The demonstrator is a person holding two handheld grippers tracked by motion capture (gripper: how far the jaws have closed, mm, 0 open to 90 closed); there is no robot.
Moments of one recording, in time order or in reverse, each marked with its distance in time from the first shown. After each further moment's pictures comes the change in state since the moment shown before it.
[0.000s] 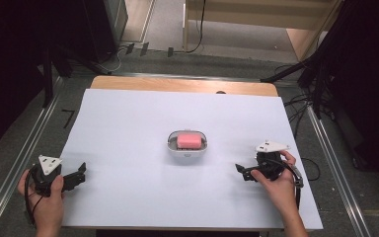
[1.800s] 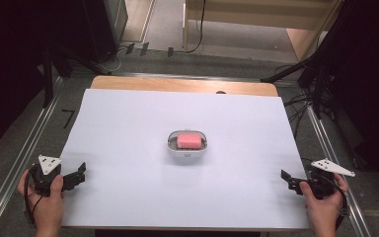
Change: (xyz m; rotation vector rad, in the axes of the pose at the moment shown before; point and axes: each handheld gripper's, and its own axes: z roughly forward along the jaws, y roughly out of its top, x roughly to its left) left arm 0.001 0.000 0.000 0.003 -0.005 -0.008; right arm -0.076 -0.088 -0.074 -0.143 -0.182 0.284
